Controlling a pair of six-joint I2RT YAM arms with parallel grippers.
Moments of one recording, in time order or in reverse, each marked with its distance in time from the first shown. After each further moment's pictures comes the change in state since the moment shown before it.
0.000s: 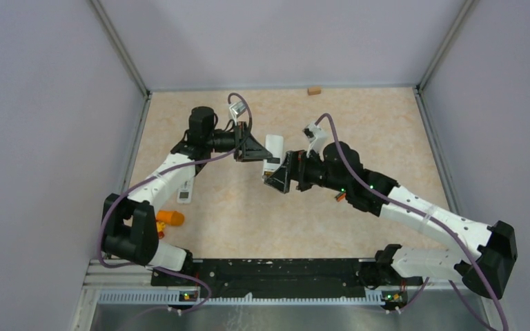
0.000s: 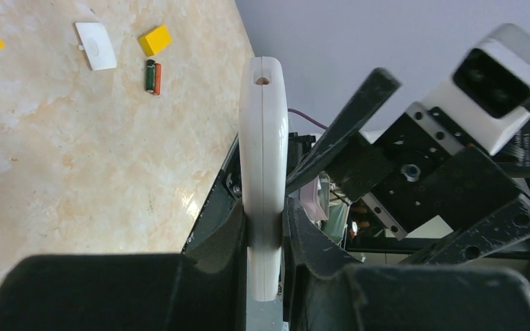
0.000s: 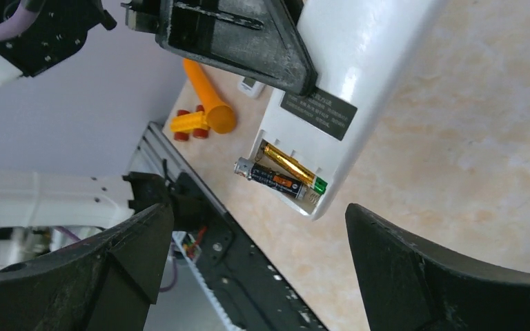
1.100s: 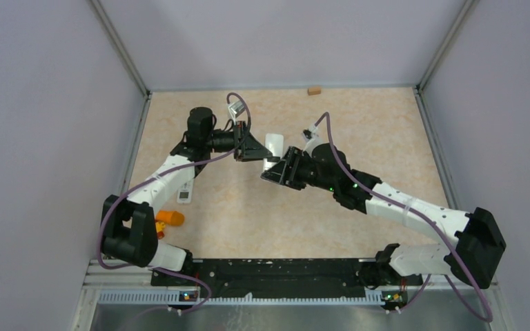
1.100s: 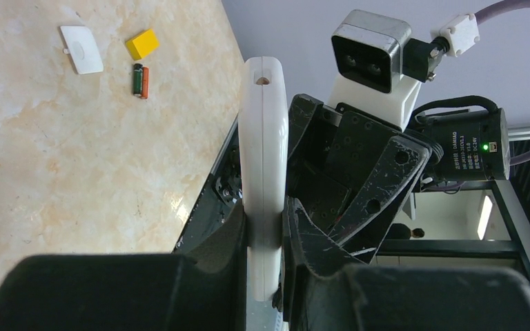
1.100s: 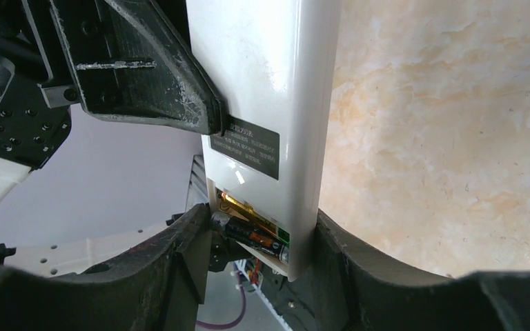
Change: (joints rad) left arm 0.000 -0.013 -0.023 0.079 0.009 -0.082; right arm -0.011 0.111 -0.084 0.185 0.015 0.401
